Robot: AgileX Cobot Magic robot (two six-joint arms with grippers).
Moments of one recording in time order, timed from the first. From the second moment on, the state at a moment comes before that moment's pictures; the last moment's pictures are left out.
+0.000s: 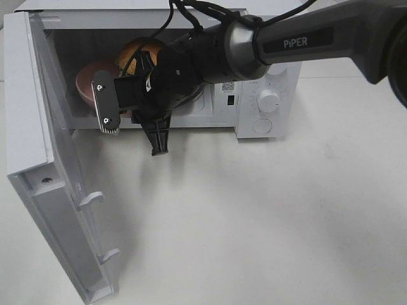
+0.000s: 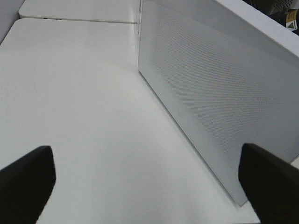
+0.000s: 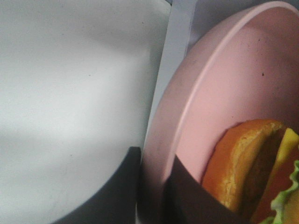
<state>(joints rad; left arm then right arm) 0.03 0.00 -0.52 -0.16 1.08 0.05 0.72 2.26 -1.67 -0.11 0.23 -1.07</state>
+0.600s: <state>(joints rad) 0.03 0.00 -0.52 -0.16 1.08 0.05 0.74 2.03 -1.25 -0.20 -0.01 -1.07</state>
